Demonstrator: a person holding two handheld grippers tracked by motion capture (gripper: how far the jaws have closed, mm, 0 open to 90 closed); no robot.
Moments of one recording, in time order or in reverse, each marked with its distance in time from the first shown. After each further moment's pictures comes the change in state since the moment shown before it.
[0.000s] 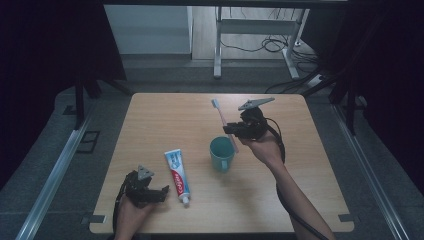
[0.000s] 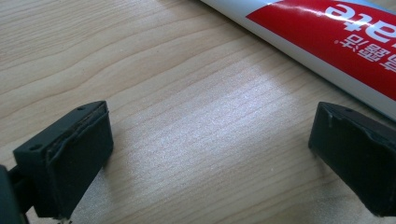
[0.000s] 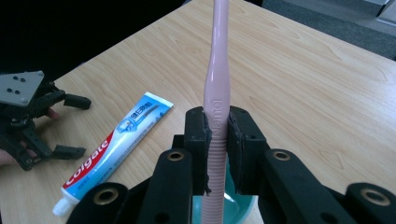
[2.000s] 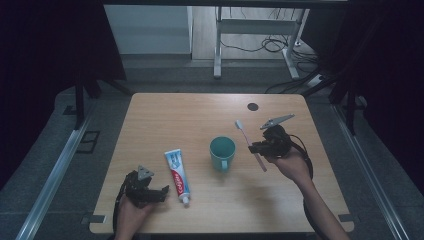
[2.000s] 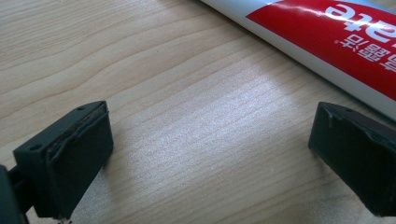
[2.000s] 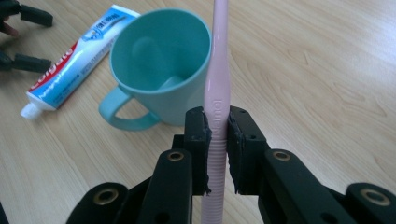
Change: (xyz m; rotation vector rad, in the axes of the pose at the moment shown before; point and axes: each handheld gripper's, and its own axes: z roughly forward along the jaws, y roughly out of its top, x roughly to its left) left arm 0.000 0.000 0.000 0.003 0.000 0.005; right arm -0.023 -0.063 -0.038 0.183 -0.062 0.011
